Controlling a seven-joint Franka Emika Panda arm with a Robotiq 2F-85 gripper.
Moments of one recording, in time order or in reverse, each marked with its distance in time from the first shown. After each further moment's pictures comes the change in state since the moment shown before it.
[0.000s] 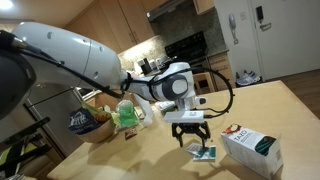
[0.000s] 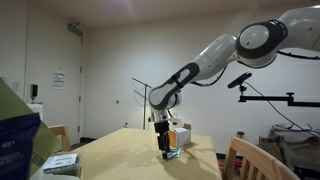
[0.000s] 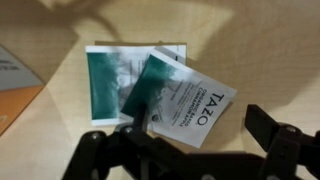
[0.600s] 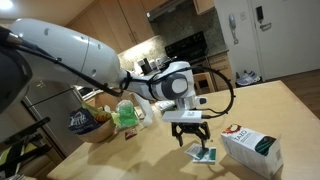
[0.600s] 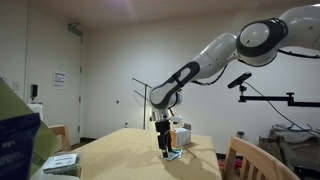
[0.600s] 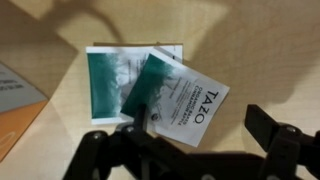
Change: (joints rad) arm -0.004 -0.020 -0.002 -0.025 0.005 -0.001 0.059
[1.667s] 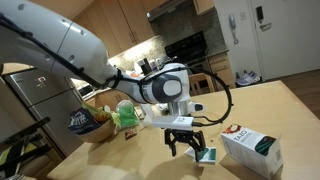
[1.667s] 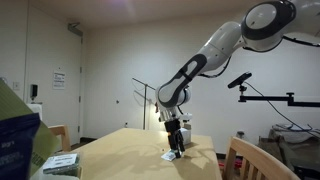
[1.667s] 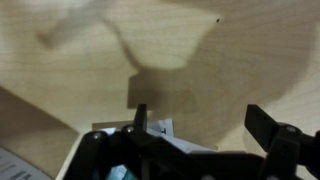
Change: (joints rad) arm 0.001 -0.165 -0.034 -0.282 0.002 0.032 0.075
